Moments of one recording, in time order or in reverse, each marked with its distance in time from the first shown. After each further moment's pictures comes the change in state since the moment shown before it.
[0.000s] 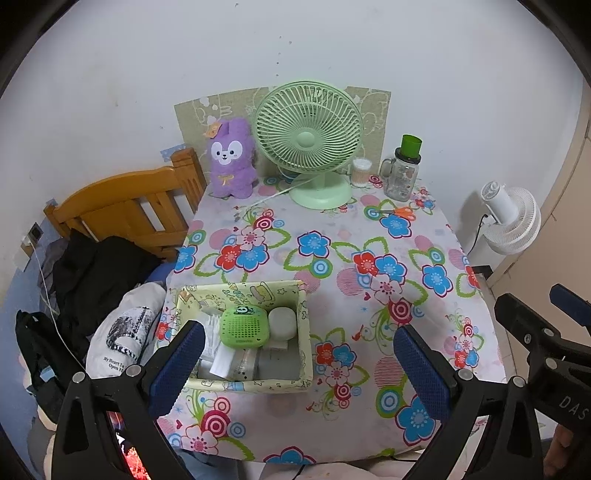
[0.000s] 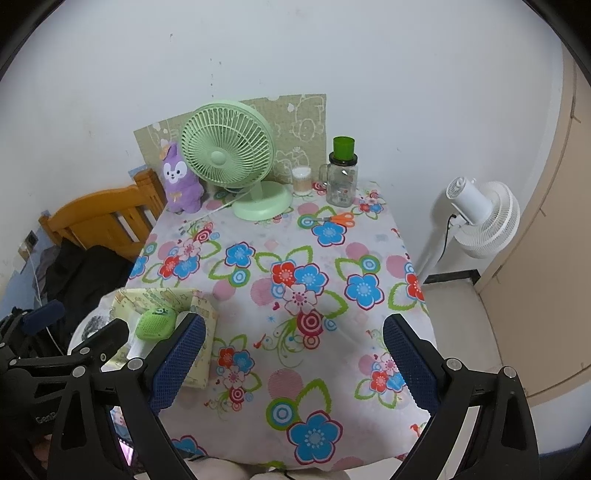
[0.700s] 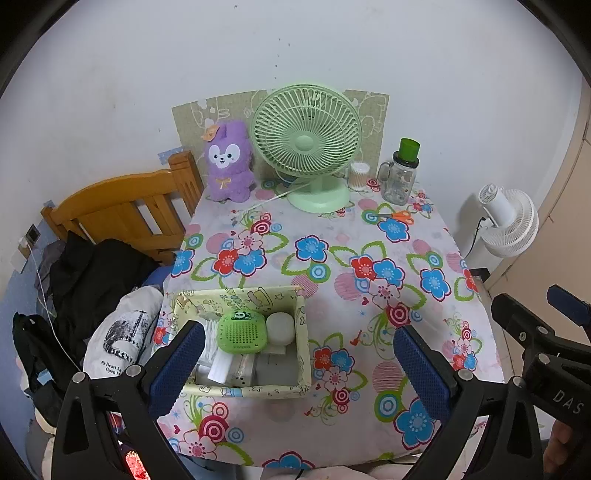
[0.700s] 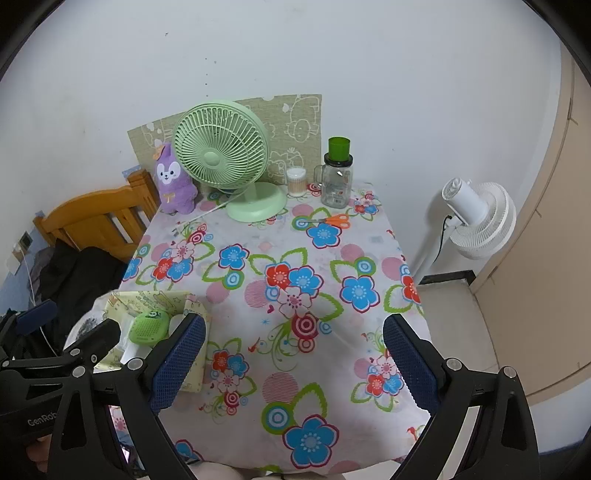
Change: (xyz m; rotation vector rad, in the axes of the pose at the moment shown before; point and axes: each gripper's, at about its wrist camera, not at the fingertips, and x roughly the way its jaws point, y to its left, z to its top) left arm 0.004 -0.002 0.002 -0.001 -0.014 -0.009; right arm 0.005 0.000 0.002 0.003 -0.005 -0.022
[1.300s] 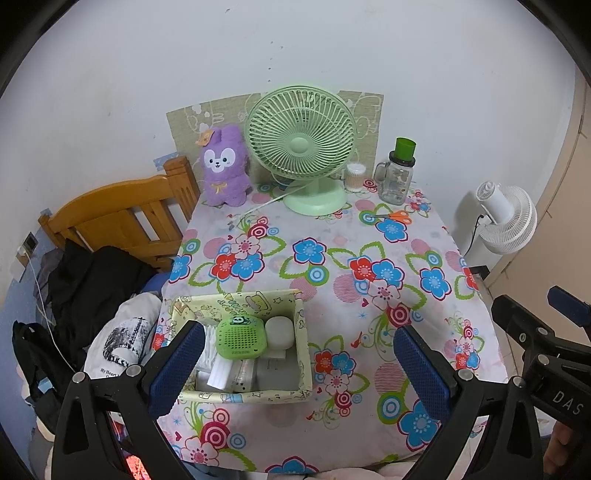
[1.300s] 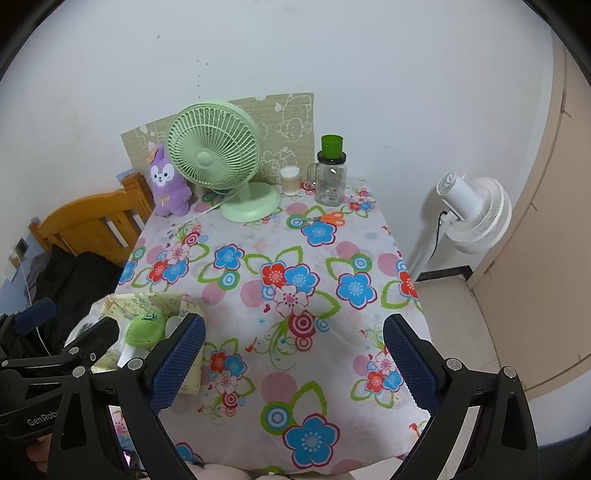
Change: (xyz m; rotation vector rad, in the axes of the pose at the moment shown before) left arm 0.002 -0.002 0.000 0.027 -0.011 -0.004; right arm 0.003 -0.001 -0.005 0.027 -0.004 -0.013
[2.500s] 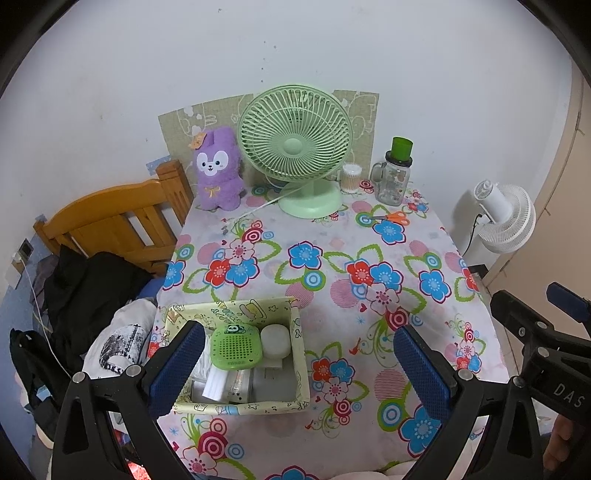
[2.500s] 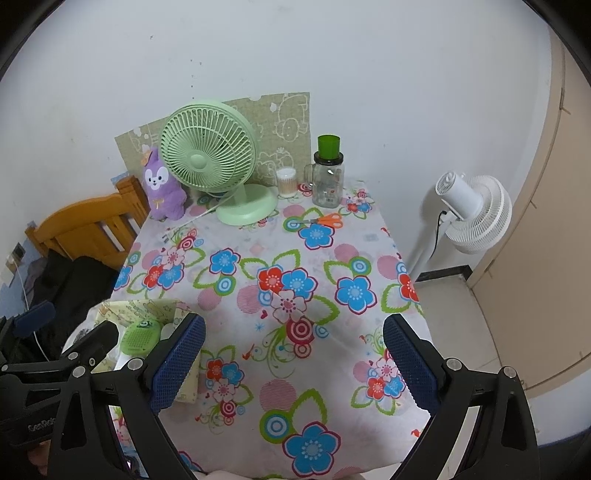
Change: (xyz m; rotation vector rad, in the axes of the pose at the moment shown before) left arm 0.015 -0.002 0.005 0.019 -0.008 -0.017; right arm 0.014 -0.003 0.004 0.019 -0.008 -0.011
